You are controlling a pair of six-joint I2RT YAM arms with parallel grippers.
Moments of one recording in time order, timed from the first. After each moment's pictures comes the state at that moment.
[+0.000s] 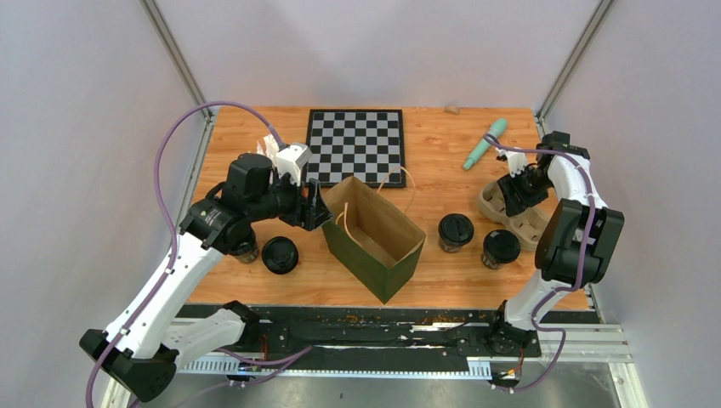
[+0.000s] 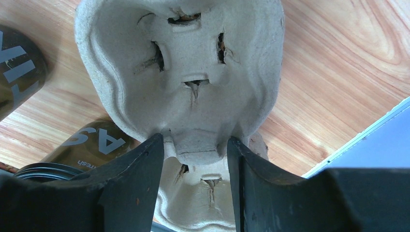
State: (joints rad) left arm -0.52 0.99 1.16 -0.76 0.30 -0.23; right arm -0.30 1.74 1.38 -1.01 -0.27 -0.82
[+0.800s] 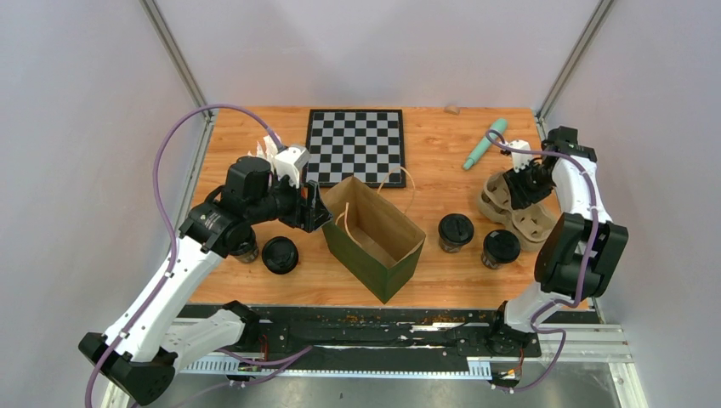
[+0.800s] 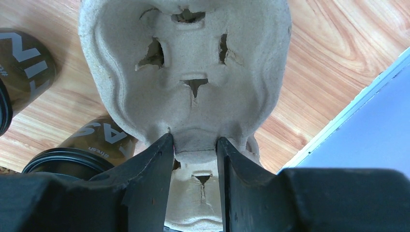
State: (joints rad) left arm -0.52 0.97 1.13 -0.73 0.30 -0.24; right arm -0.30 1.65 1.38 -1.00 -0.27 -0.82
